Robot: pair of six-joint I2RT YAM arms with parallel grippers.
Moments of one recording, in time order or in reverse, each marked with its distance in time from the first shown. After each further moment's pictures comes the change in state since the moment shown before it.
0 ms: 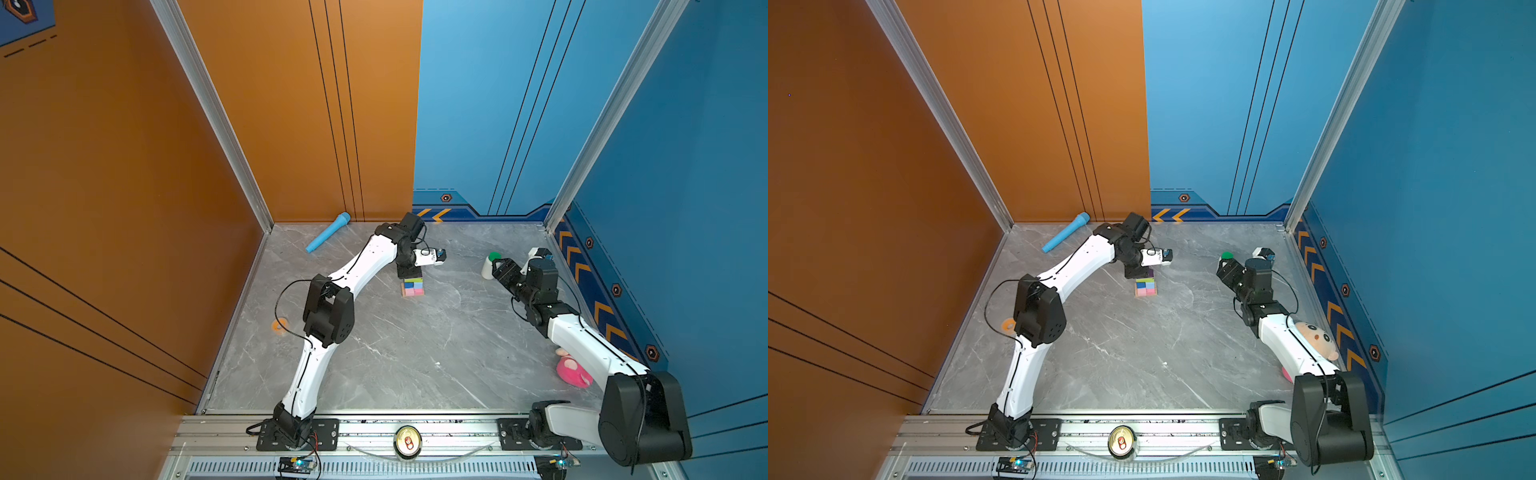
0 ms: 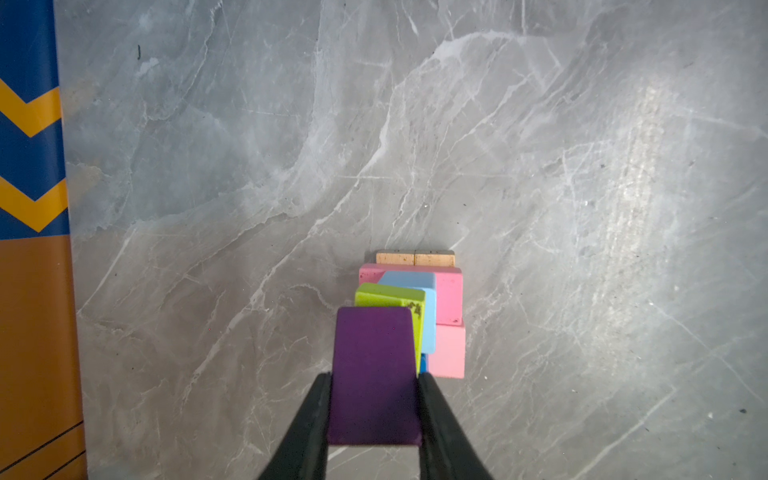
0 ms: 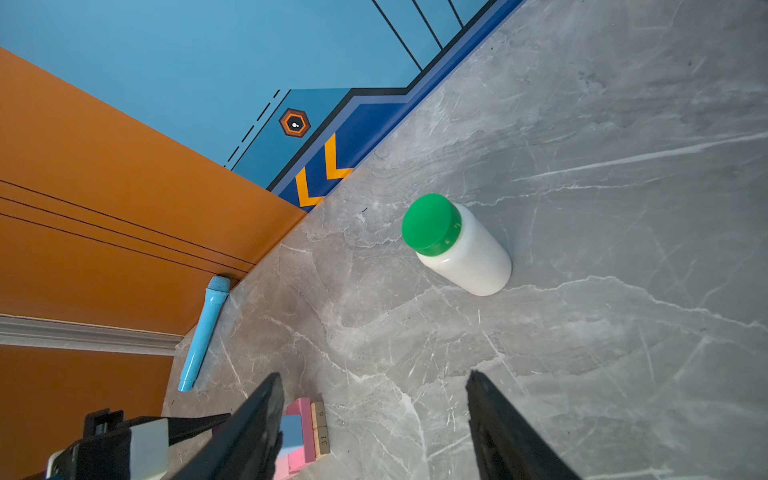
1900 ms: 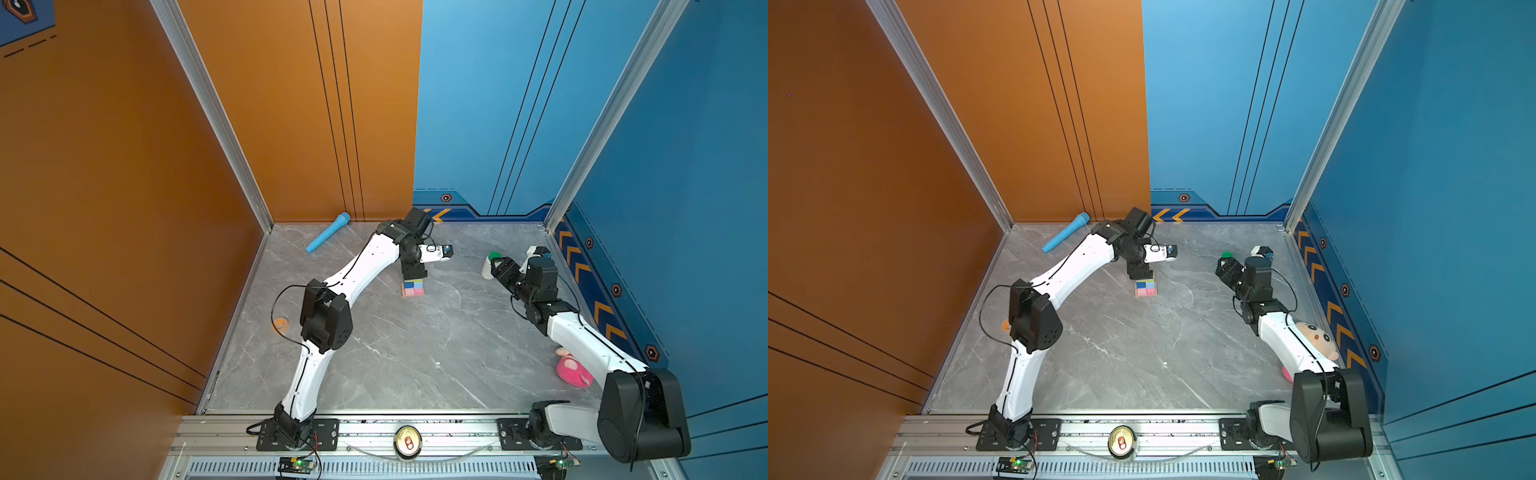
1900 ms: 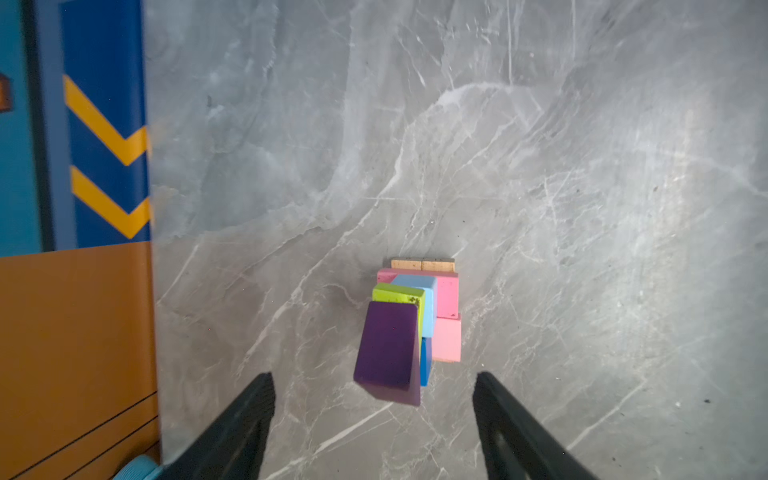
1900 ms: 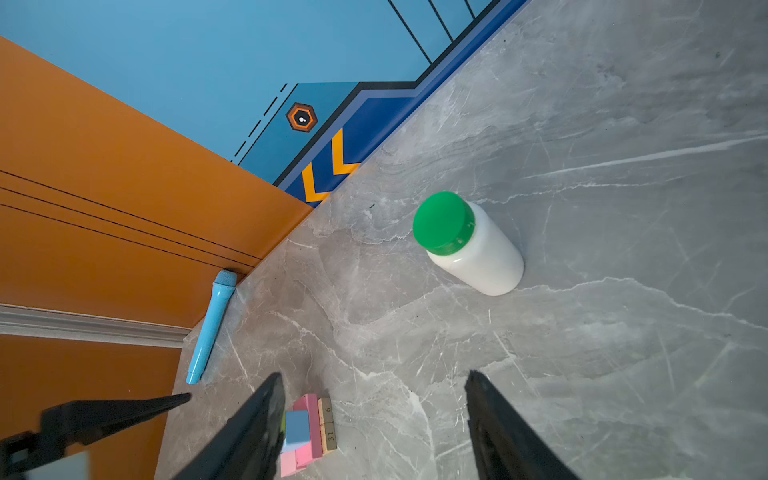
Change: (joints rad) left arm -0.056 -0.114 0.024 -0.008 -0.076 -0.036; right arm 0.002 0.013 0.019 -0.004 -0.025 0.000
